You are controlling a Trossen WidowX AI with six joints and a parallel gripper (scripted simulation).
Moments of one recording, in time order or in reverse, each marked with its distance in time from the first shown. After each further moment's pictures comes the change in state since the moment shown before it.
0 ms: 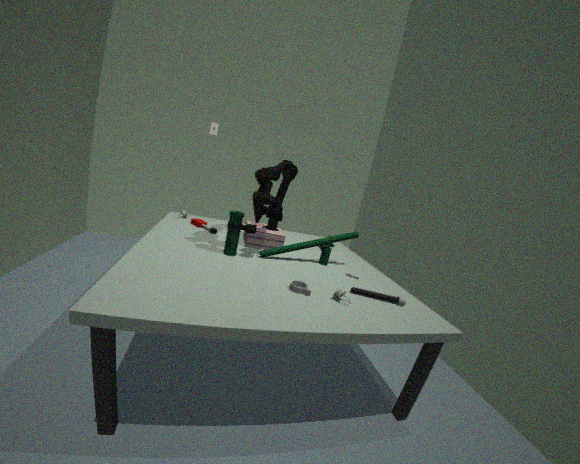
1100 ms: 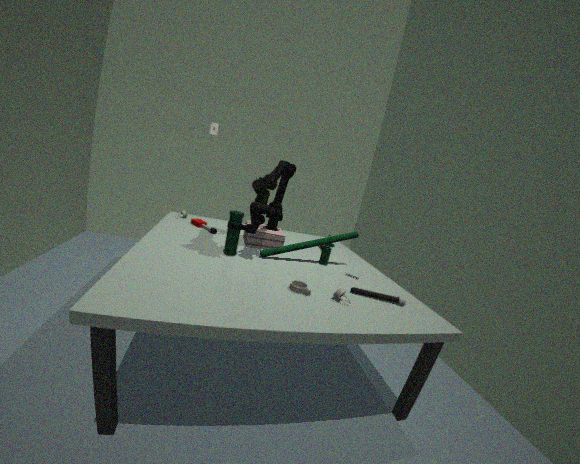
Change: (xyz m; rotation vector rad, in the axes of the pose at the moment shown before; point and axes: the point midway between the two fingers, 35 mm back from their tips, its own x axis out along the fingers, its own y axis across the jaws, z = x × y) arm 0.051 0.005 0.000 -0.014 -0.008 -0.001
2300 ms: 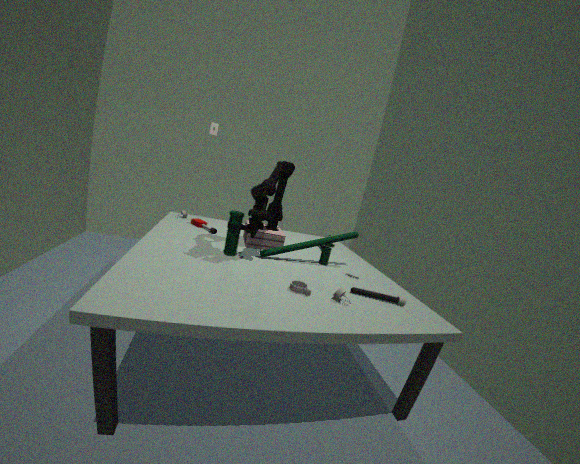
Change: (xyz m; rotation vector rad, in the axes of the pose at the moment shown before) arm 0.032 0.006 0.002 0.001 -0.002 0.008
